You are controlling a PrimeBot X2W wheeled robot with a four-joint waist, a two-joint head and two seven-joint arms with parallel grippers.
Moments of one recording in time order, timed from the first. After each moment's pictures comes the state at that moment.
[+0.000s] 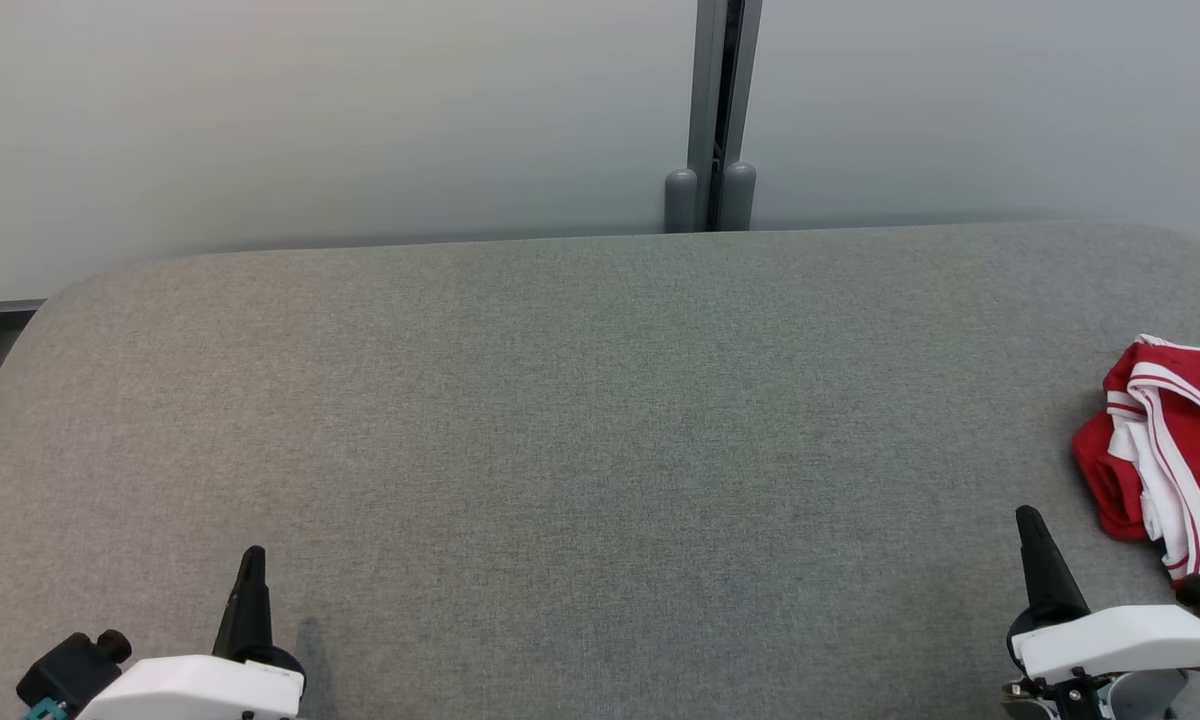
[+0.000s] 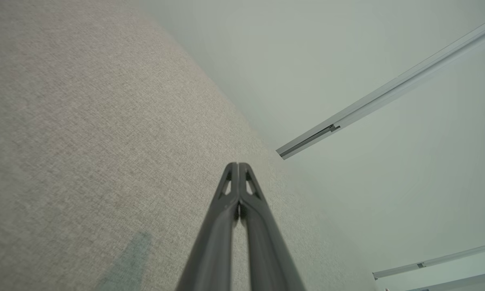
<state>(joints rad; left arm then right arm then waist) -0.02 0.04 0.06 0.34 -0.94 -0.07 -0.06 -0.09 -0.04 -0.04 0.37 0.92 0.13 -0.06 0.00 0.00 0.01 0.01</state>
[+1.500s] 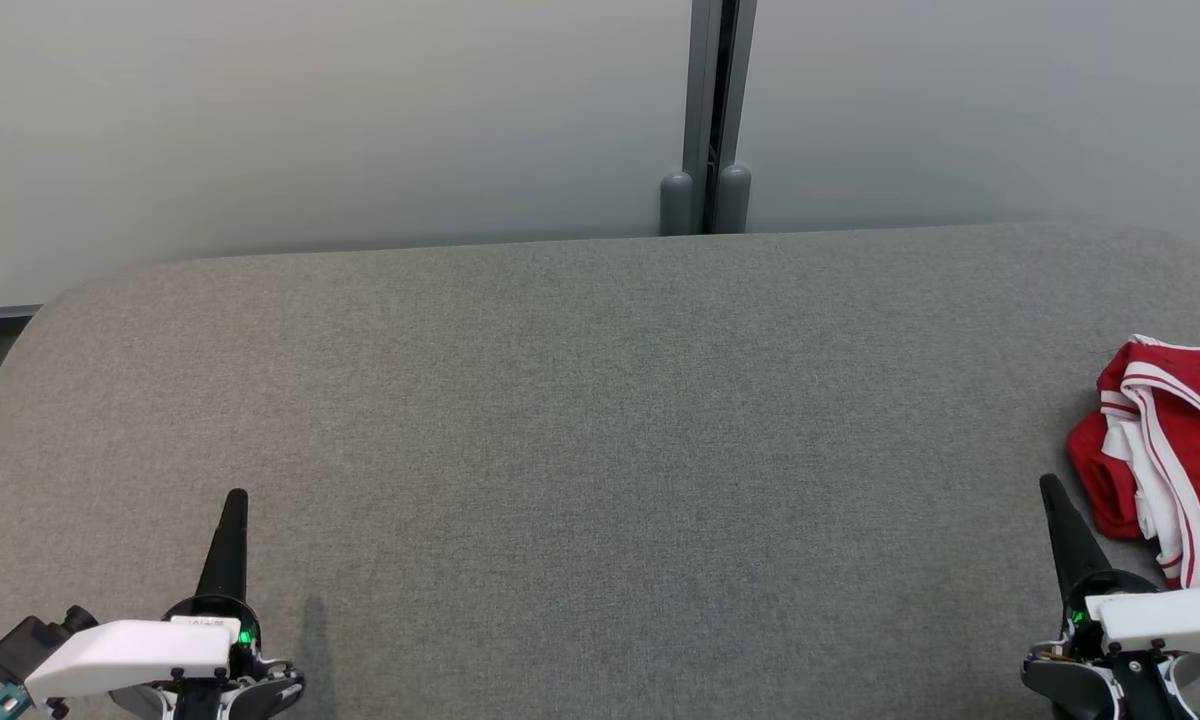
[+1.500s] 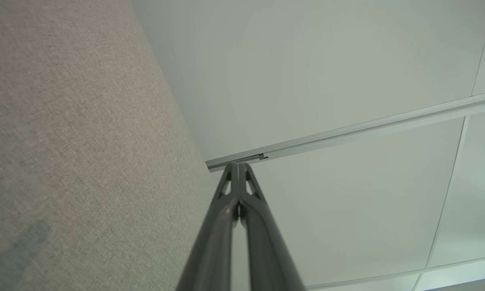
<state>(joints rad) -0.07 0.04 0.10 0.28 -1.38 -0.11 0.06 -0.10 -0.04 -0.09 0.29 1.38 0.13 0.05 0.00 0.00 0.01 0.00</state>
